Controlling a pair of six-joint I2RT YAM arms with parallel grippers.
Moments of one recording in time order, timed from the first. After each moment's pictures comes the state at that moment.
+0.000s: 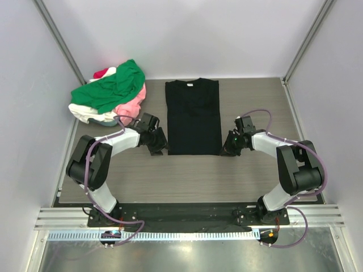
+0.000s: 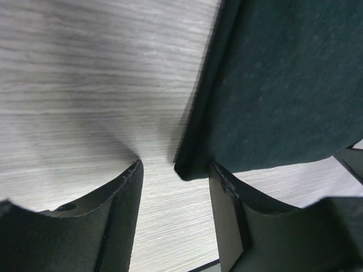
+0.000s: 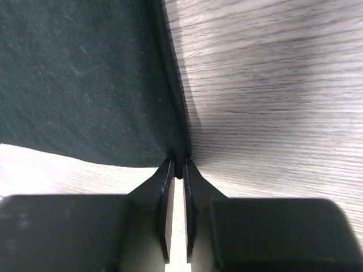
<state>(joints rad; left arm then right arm) -0.44 1.71 0.96 -0.34 0.19 -0.84 0.22 1.58 0.78 -0.30 -0.29 0.61</state>
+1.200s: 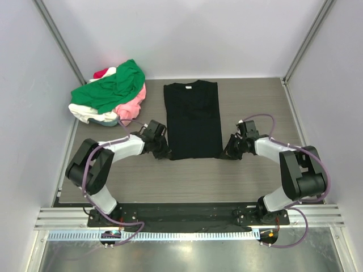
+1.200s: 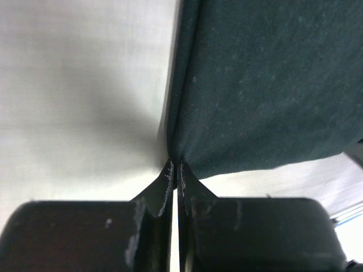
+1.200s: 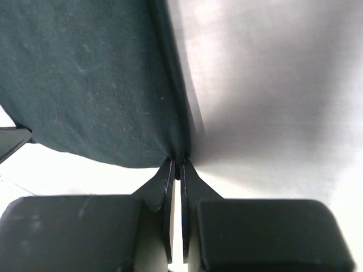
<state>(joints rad) -0.55 1.68 0.89 -0.25 0.14 -0.90 0.21 1.54 0.70 -0.23 -0.36 0.62</state>
